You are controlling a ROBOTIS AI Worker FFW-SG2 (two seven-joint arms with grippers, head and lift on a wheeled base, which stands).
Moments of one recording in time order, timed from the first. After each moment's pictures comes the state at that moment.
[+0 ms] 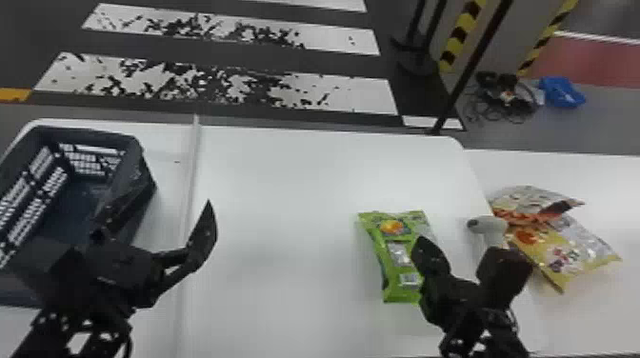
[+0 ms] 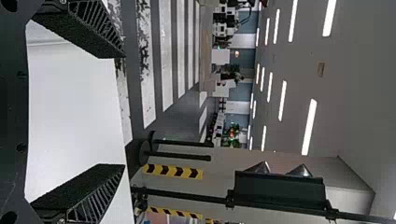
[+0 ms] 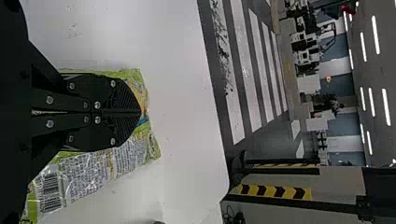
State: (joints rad) left arm 0.57 0.23 -0.11 -2.06 0.16 -0.05 -0.12; right arm 0.61 -0.11 -0.03 -2.06 -0.31 0.31 -0.14
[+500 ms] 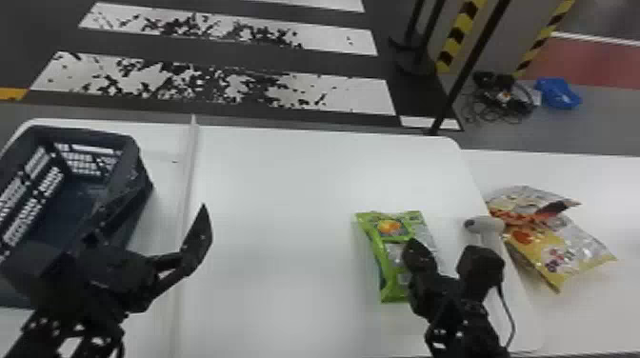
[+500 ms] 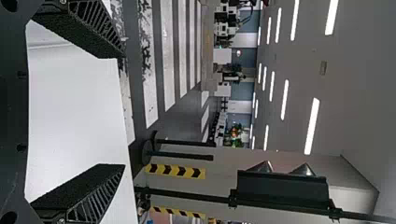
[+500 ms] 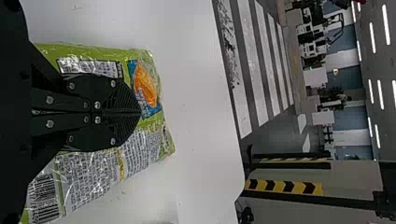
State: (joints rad) left arm 0.58 0.24 -0.11 -2.06 0.16 -0.05 -0.12; right arm 0.48 -0.11 -0.02 -1.83 -0.31 0.23 -0.13
